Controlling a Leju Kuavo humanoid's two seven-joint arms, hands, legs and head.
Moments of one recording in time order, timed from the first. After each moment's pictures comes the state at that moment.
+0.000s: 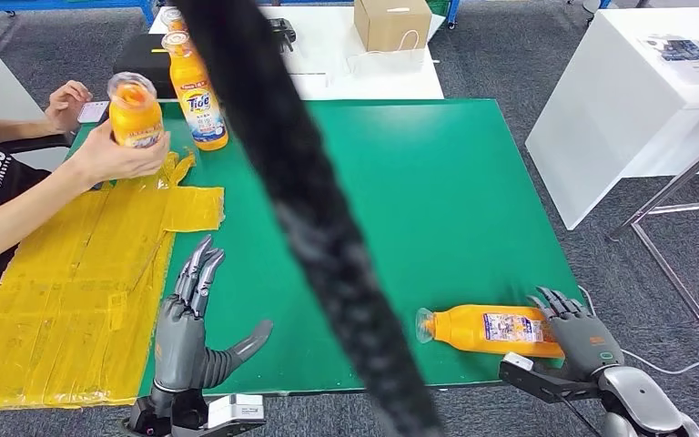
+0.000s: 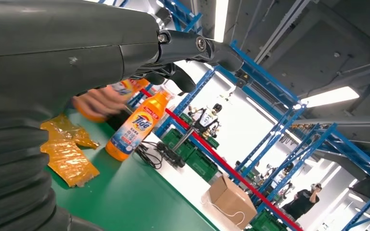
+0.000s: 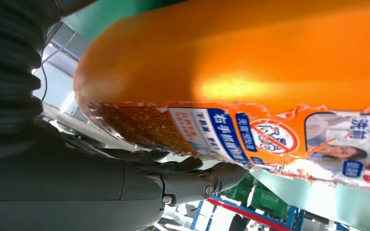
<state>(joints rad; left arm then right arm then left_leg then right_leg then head) 0.01 -0.01 -0.50 -1.62 -0.81 0.61 -0.44 0.26 -0.48 -0.06 -1.50 1.13 -0.04 -0.03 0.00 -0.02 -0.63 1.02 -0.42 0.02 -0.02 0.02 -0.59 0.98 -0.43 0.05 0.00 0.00</state>
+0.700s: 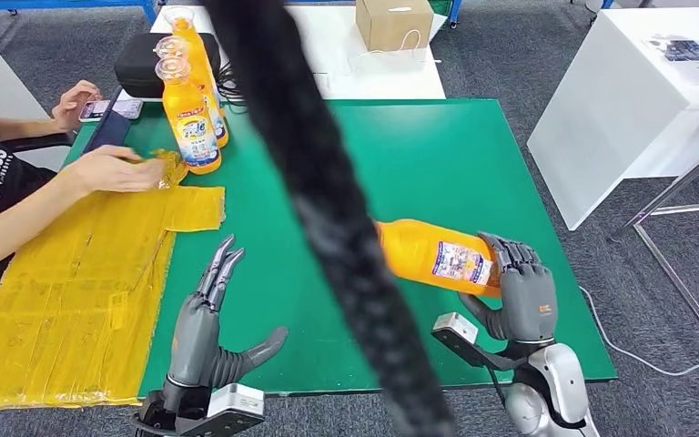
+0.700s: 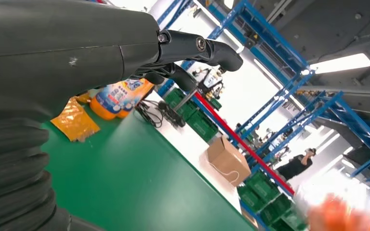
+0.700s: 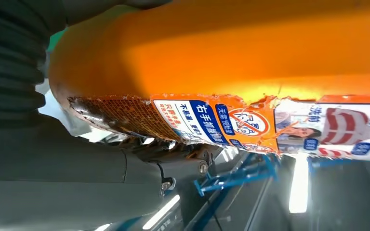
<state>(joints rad) 0.02 -0.04 -0.50 -1.63 -0.71 0.43 -0.43 0.13 -0.13 0.03 -1.69 0.95 -0.54 -0.18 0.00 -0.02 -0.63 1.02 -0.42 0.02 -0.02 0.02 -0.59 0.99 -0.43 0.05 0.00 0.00</state>
